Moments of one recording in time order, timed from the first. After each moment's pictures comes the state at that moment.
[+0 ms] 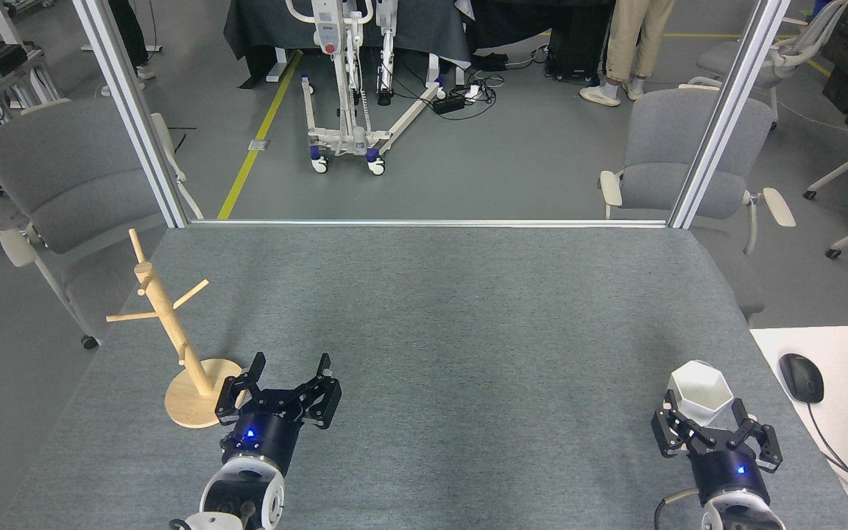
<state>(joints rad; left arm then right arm) -0.18 -0.02 -0.09 -1.40 -1.44 0.01 0.00 -0.21 -0.08 -0.33 -1.06 1.56 -0.16 -0.14</state>
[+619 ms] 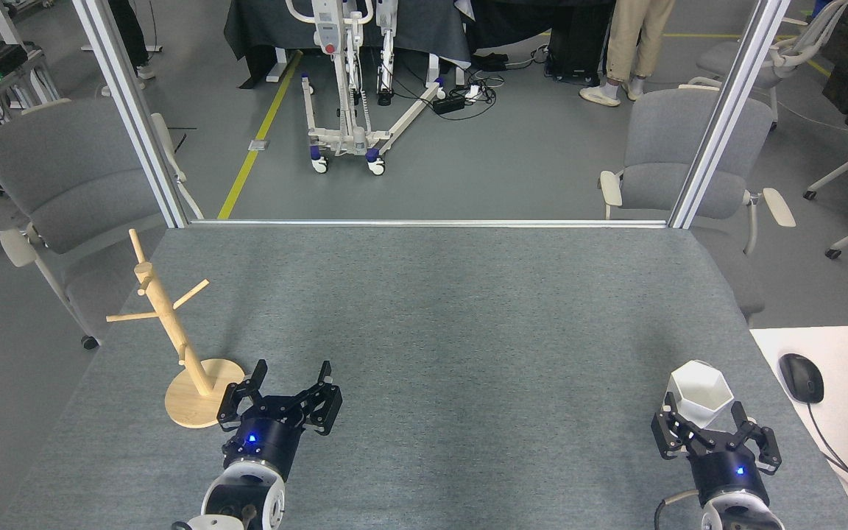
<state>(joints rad) -0.18 -0.02 -0.08 -1.37 -1.44 0.01 0.00 -0.22 -0.08 -0.33 -1.04 1.56 -0.16 -0.13</state>
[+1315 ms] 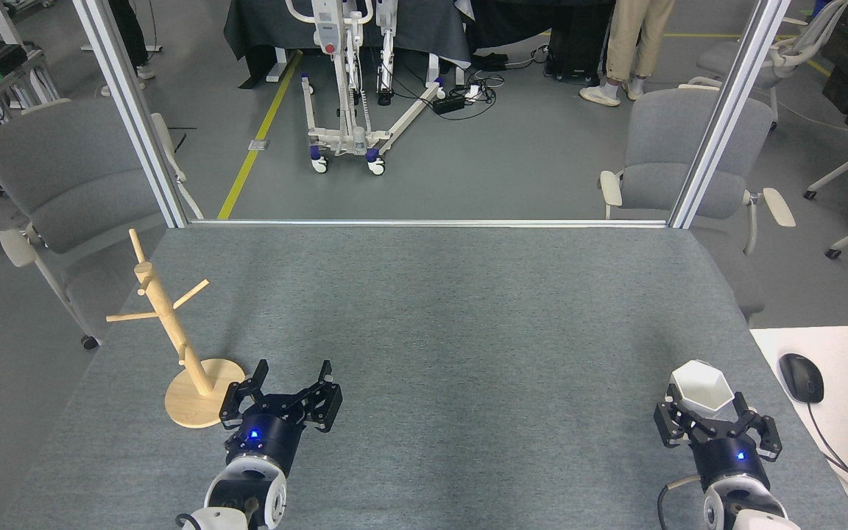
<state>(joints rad) -0.21 -0.02 -0.08 -1.31 -1.44 0.01 0.00 -0.30 -0.11 -0.33 -0.92 1.59 -0.16 -0.14</state>
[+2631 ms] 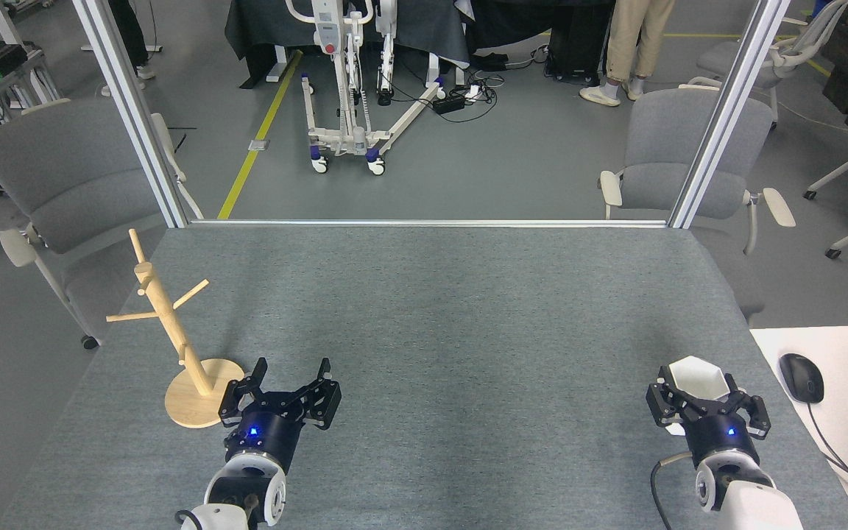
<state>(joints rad) -0.22 -0.02 -0.08 -1.30 -1.43 0.01 0.00 -0.40 -0.12 -0.31 -0.80 1.60 -0.16 -0.14</state>
